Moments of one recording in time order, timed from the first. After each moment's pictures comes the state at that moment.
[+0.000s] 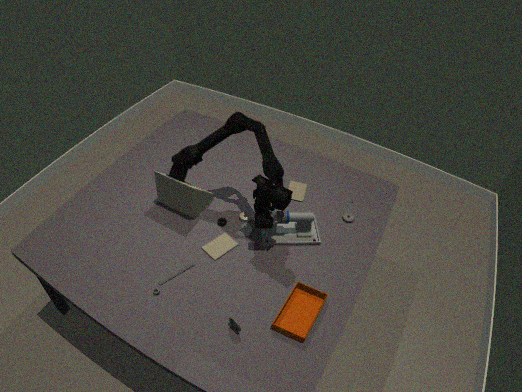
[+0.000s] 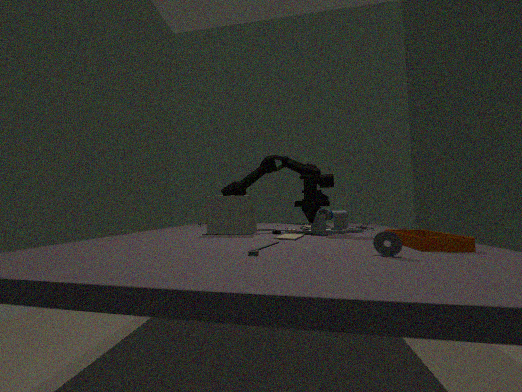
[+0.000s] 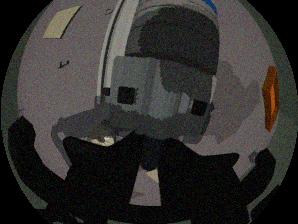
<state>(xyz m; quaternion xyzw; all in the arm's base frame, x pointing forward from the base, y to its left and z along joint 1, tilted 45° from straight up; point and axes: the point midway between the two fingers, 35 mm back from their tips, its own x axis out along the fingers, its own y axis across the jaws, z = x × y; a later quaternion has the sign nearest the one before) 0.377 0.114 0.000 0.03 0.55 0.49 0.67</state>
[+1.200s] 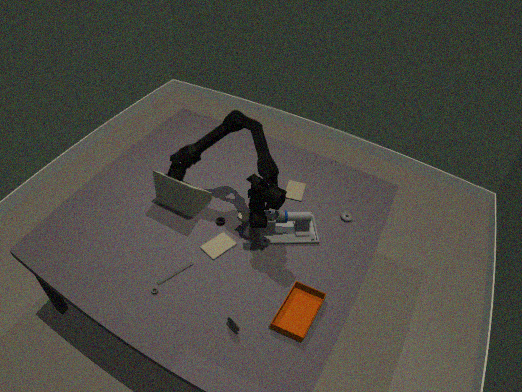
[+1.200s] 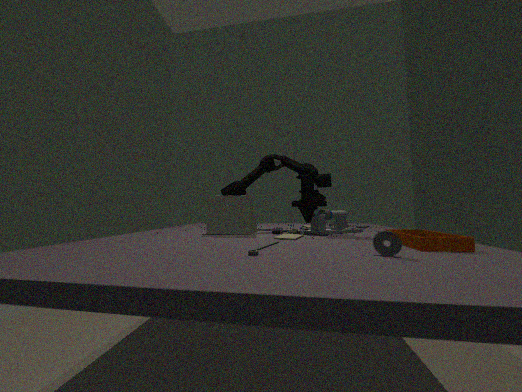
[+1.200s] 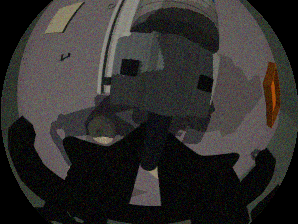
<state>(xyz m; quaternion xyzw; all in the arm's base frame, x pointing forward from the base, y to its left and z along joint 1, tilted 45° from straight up) 0.366 0.106 -0.006 0.03 0.55 0.49 0.67</state>
